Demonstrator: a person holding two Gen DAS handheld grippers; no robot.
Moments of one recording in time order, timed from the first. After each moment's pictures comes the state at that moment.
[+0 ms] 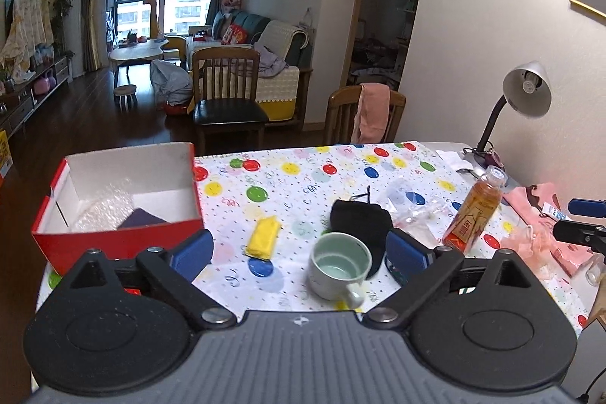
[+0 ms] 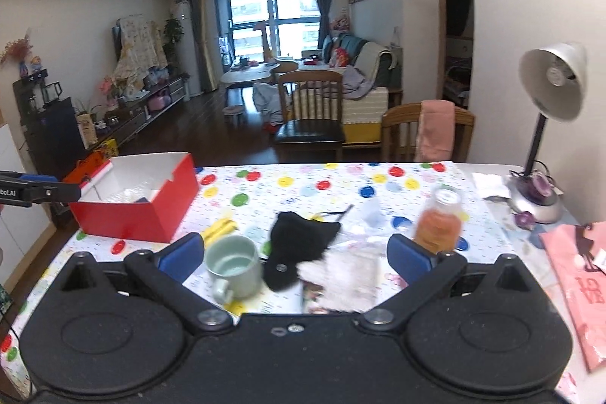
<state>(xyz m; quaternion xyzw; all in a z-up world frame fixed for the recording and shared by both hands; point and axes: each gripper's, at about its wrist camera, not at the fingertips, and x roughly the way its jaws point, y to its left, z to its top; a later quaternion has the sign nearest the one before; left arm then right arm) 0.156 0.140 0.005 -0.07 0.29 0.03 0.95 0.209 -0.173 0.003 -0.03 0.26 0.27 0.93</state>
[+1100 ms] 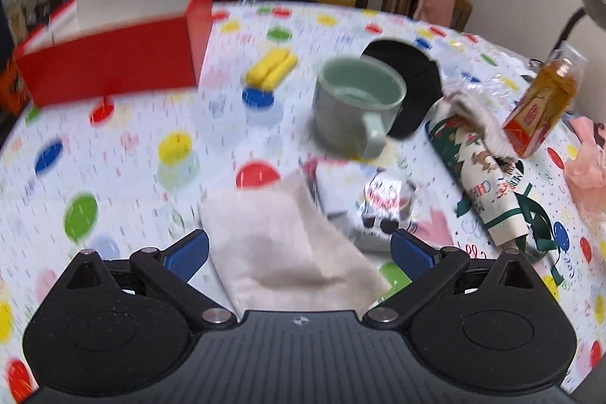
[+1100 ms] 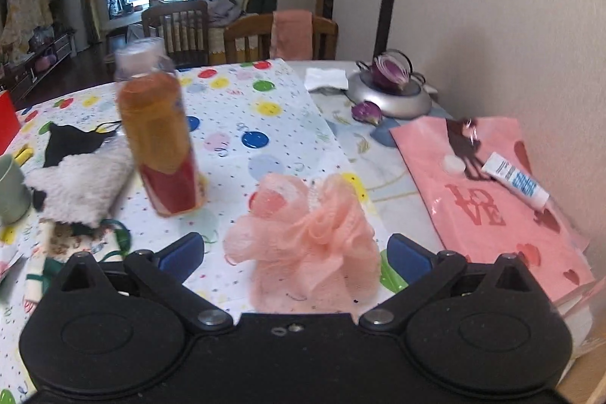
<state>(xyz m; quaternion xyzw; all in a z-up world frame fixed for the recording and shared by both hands) 0.169 0.069 -0.154 -0.12 0.43 0.12 0.89 0.327 -0.360 -0.130 -0.05 0.36 0.10 0.93</state>
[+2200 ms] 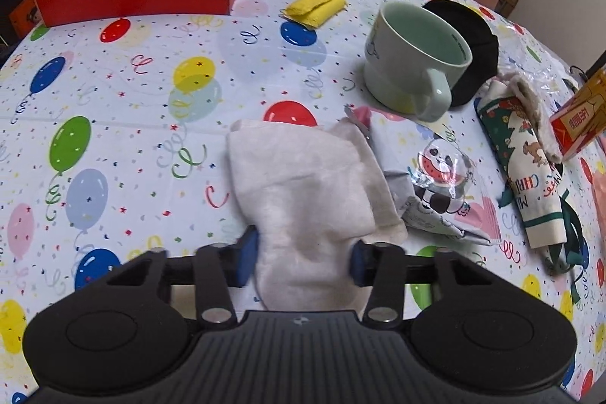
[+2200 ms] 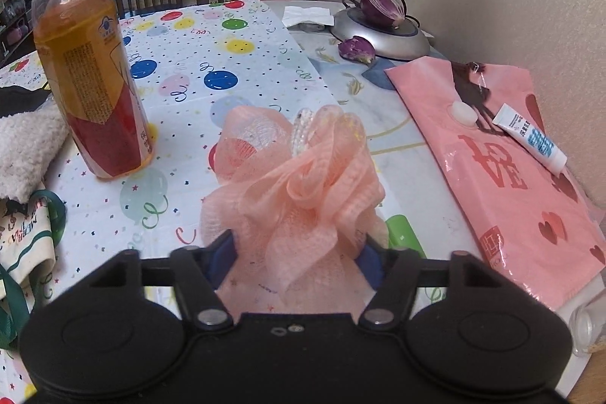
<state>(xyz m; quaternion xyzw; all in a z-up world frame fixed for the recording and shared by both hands) 0.177 0.092 -0.198 -0.19 0.48 0.16 0.84 0.369 -0.352 -0.187 -0.07 0.42 0.05 0.90</state>
